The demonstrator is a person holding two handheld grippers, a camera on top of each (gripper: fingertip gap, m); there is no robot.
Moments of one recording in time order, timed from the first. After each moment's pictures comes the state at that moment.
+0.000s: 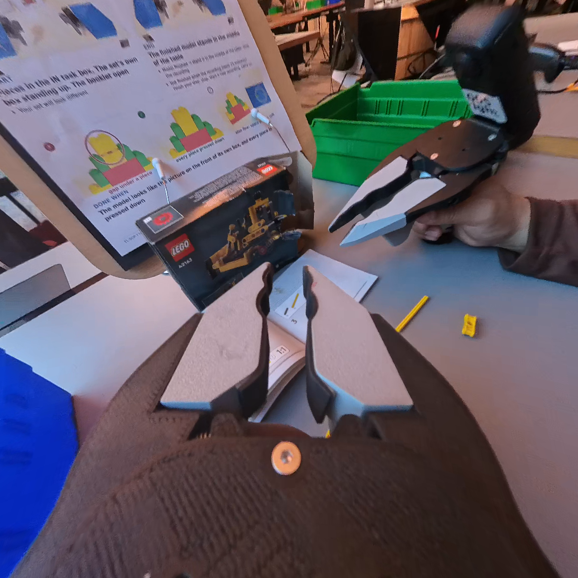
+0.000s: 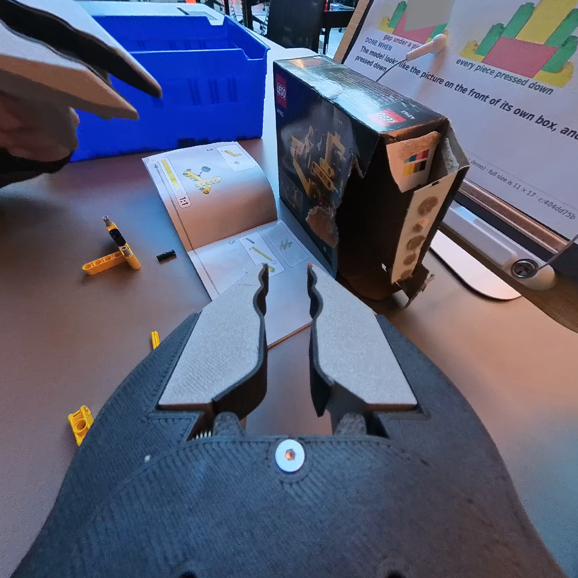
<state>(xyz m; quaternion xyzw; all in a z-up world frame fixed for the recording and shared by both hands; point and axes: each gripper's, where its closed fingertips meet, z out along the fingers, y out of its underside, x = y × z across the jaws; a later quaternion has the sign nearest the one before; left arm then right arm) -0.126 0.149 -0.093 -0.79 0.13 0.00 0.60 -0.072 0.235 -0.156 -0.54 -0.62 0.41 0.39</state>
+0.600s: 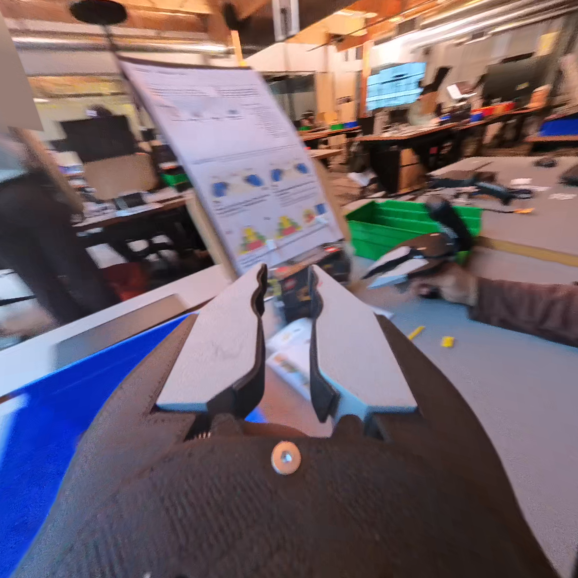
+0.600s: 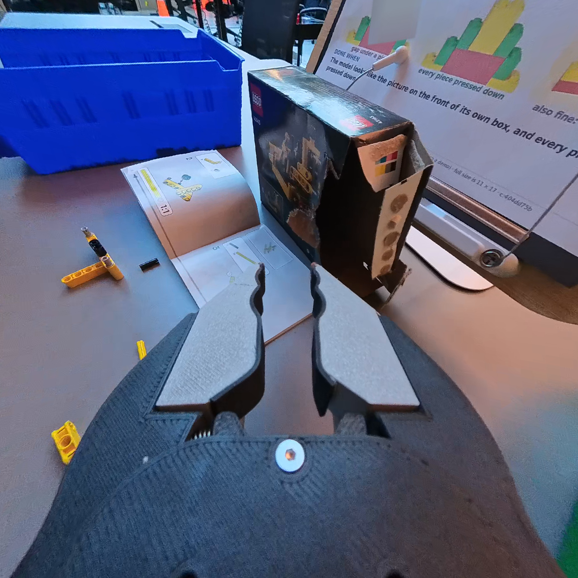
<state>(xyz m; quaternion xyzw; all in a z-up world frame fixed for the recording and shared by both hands) -0.220 0.013 0.041 -0.71 0.08 0.00 0.70 -0.071 0.246 -0.152 -0.56 -0.59 0.40 0.42</state>
